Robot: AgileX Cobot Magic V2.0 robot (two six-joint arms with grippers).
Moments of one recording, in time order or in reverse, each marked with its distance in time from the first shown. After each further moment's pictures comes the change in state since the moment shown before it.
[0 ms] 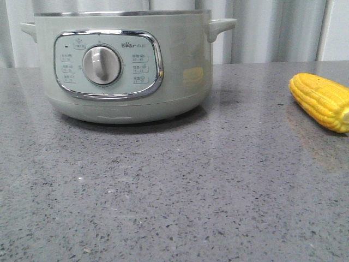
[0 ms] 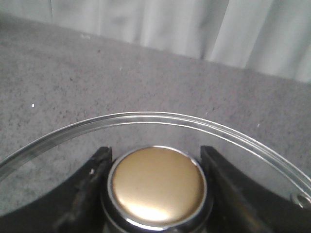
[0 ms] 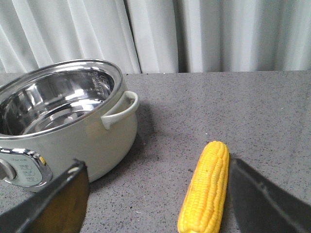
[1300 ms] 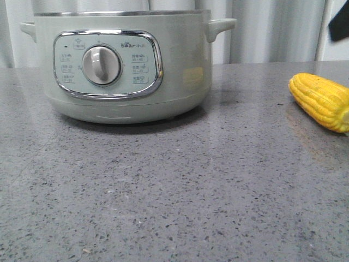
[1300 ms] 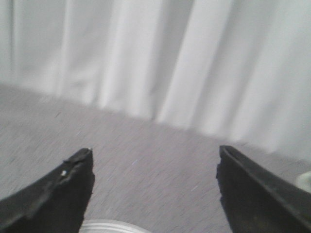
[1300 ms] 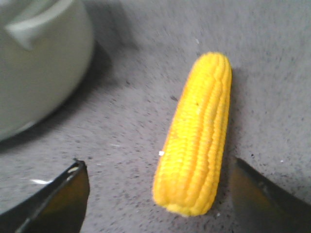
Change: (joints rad) left arm 0.000 -0.232 -0.099 0.066 0.152 -0.008; right arm 0.000 0.450 0.000 0.000 -0.053 0.000
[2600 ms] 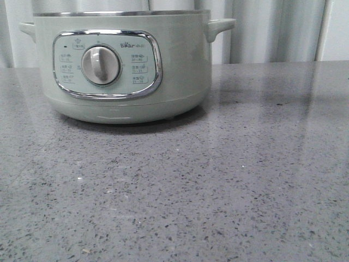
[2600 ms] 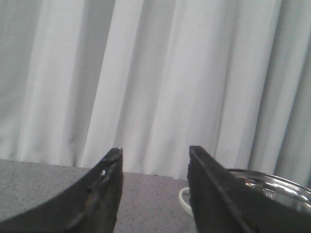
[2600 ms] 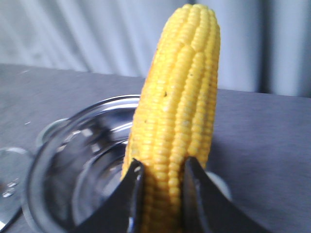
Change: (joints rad) left arm 0.000 -0.403 -0.038 0.029 0.374 0.000; right arm 0.213 0.276 -0.632 0.060 0.079 0.000
